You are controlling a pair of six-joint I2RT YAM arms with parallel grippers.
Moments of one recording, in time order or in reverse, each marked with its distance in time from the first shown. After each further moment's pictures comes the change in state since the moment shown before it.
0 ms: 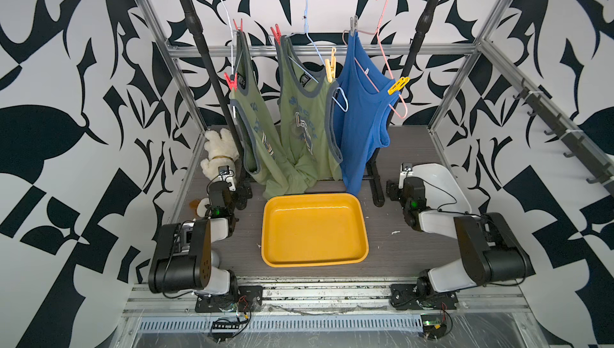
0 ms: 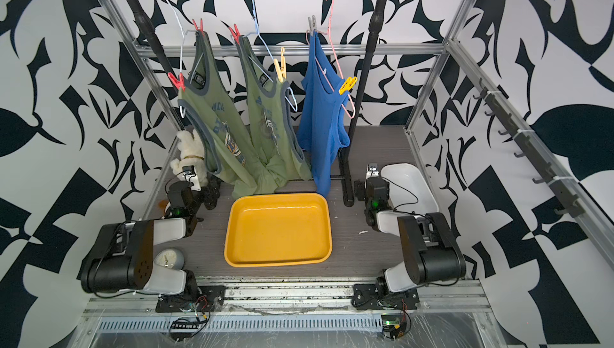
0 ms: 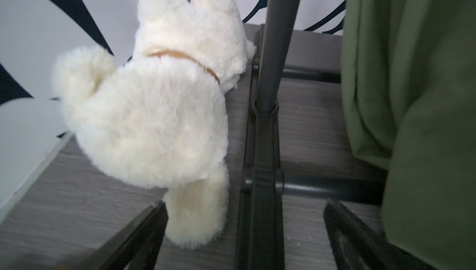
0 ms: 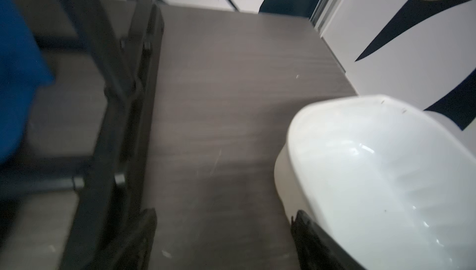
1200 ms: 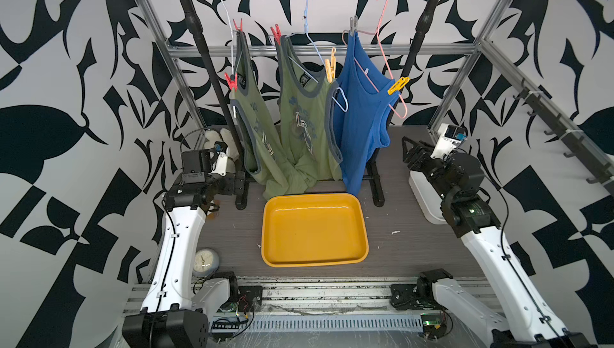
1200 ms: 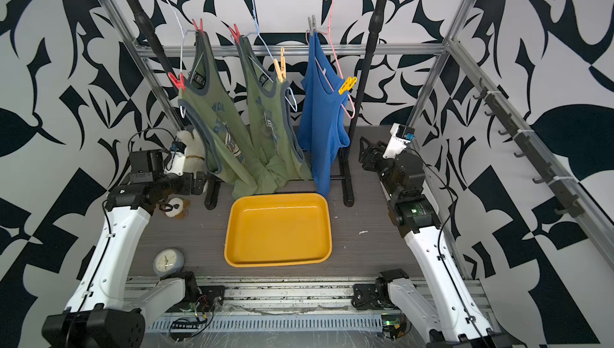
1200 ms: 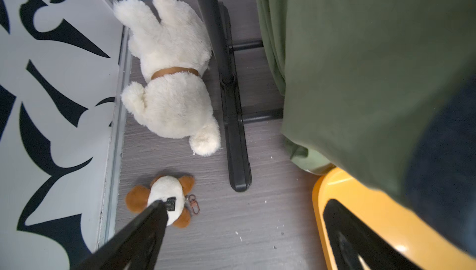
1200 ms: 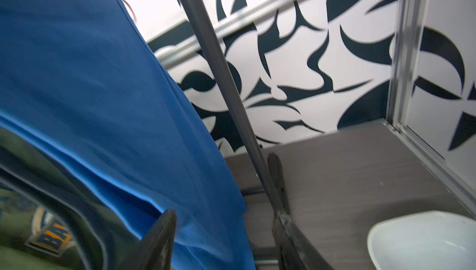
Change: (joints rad) left arm -0.001 -0.351 0.667 -1.419 0.121 0.258; right arm 0.053 -0.566 0.458 -0.576 -0.309 0.409
